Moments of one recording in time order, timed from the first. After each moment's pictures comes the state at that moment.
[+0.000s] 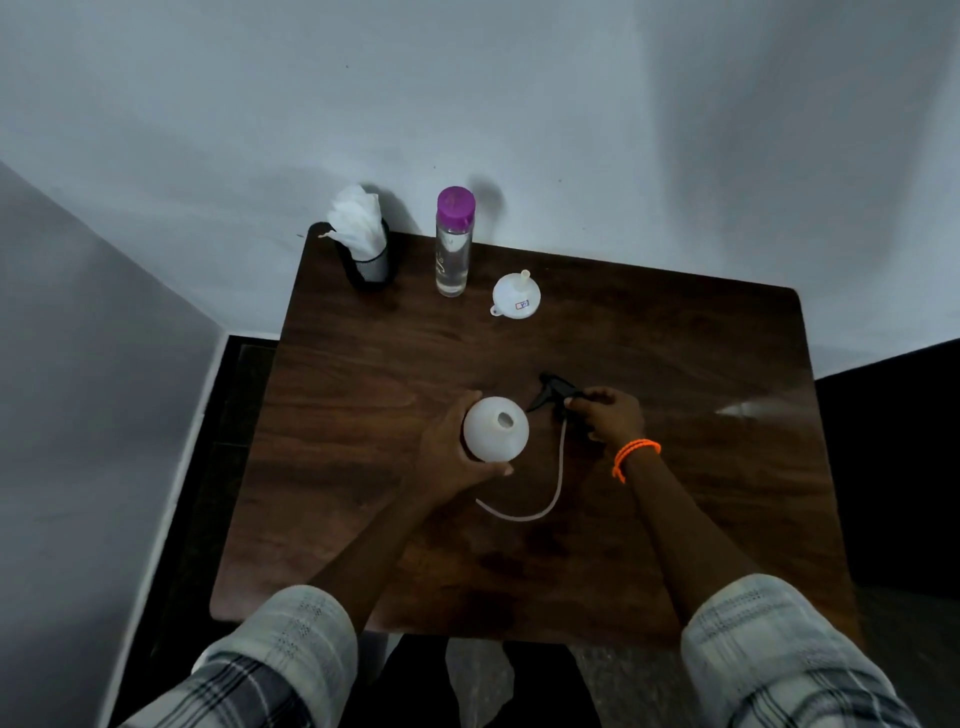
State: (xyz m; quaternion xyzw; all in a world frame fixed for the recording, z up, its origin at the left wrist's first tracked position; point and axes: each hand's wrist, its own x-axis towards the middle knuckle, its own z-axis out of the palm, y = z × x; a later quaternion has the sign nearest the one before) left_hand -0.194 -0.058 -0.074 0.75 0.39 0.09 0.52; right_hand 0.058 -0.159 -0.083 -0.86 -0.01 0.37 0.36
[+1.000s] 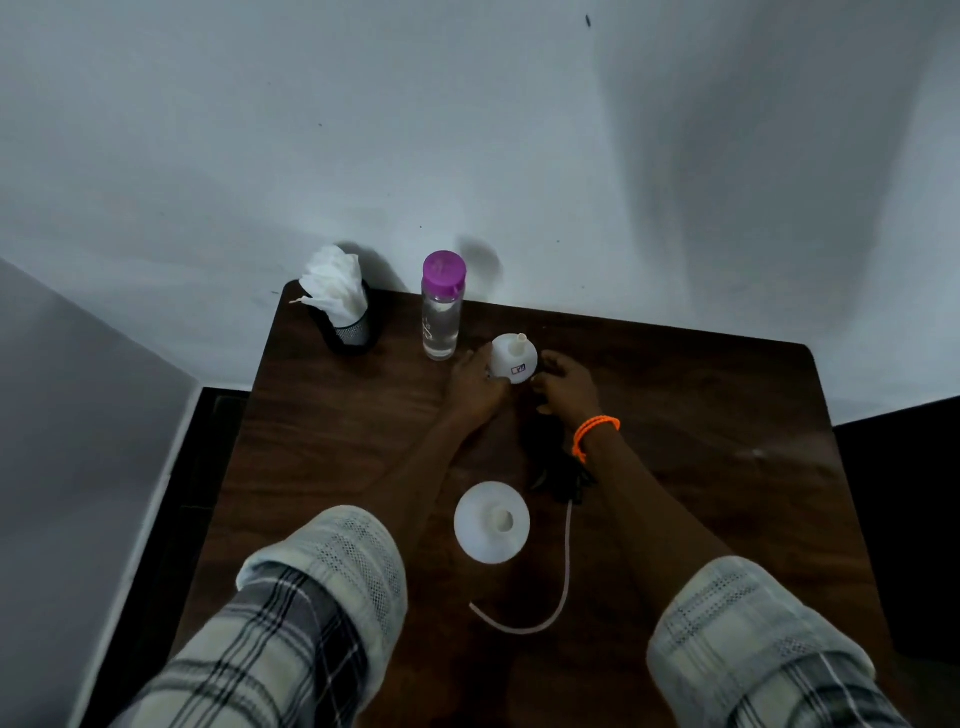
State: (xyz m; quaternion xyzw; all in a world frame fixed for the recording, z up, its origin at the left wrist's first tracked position) left_hand -0.030 0.075 -0.095 0.70 0.46 0.10 0.54; right_hand 0.099 -0.014 -0.097 -0.80 -0.12 0.39 0.44
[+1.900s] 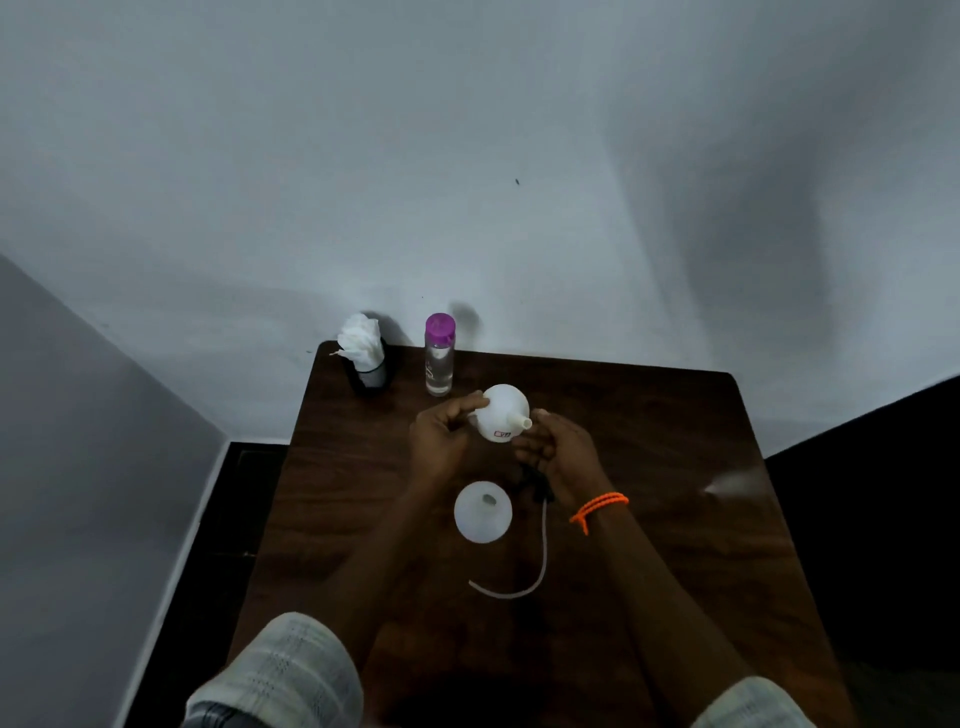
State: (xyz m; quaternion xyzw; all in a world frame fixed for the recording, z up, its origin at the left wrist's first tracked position) left_hand -0.130 0.003 0.043 0.67 0.36 0.33 0.56; right_hand 0.010 -0.109 0.053 -0.61 0.03 0.45 0.65
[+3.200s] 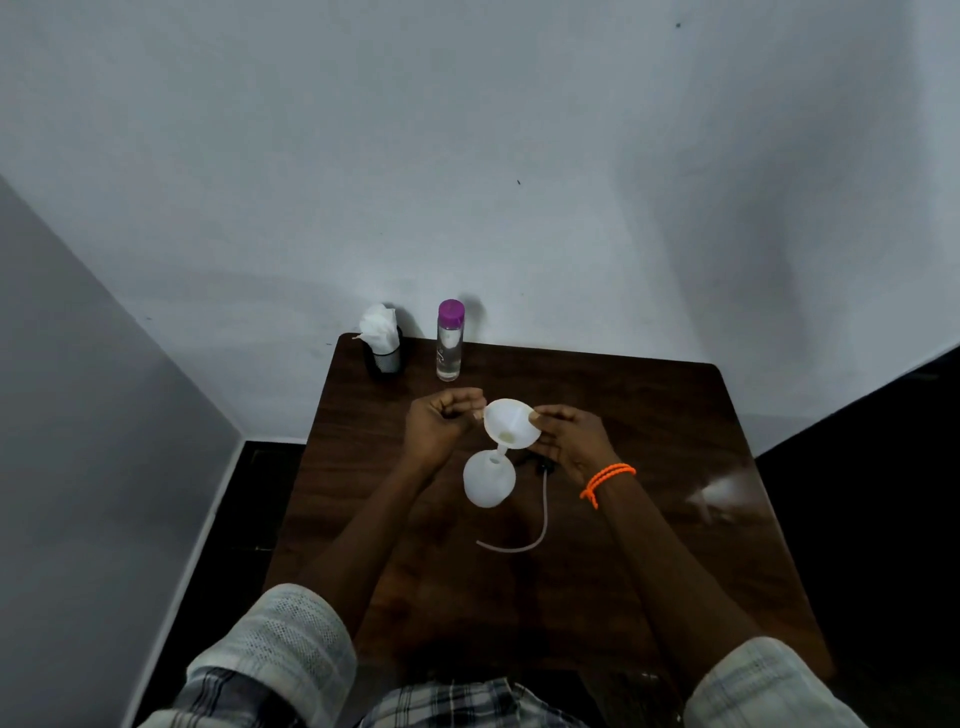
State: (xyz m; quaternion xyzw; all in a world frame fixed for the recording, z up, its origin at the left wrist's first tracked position) left_hand -0.187 -0.028 0.068 0.62 0.34 0.30 0.65; right_hand -0.023 -0.155 0.081 -0.66 -0.05 0.43 0.61
